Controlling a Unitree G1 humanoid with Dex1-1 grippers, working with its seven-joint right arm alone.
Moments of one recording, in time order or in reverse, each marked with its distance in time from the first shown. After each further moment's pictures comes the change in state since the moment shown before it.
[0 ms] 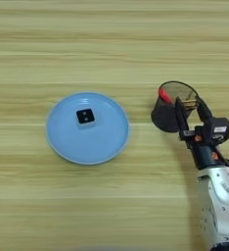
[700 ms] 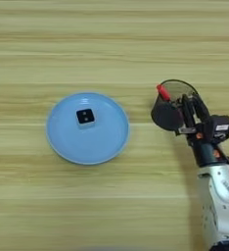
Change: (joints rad) arm -0.007 0.000 0.000 -0.041 -0.004 -0.013 -0.002
